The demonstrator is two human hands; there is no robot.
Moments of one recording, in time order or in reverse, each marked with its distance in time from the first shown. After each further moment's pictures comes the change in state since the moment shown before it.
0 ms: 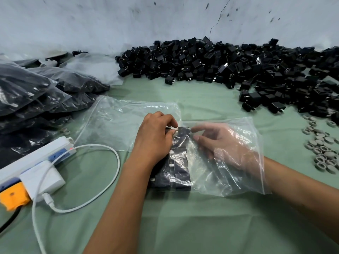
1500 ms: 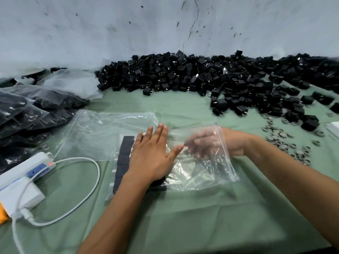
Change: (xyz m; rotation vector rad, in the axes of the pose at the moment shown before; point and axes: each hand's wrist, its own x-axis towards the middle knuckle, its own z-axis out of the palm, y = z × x) left_hand -0.021 0.032 0.033 0.377 -0.342 0.025; right_hand -0.015 -0.021 -0.083 -0.075 -0.426 0.197
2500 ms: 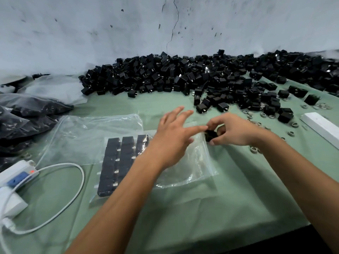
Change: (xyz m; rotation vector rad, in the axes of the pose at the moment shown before) left_hand 0.027 0.080 -0.035 -0.043 0.202 0.491; right_hand -0.068 0.002 -0.034 -0.538 0.477 0.056
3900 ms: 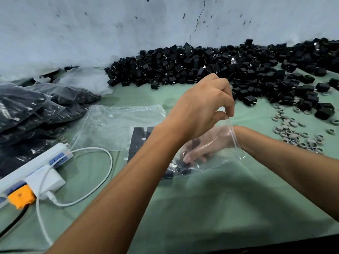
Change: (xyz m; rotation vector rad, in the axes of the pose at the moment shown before) left_hand 0.011 0.012 -0.077 -0.191 0.185 0.210; right_hand 0.030 -0.087 0.067 0.025 -0.662 -0.201
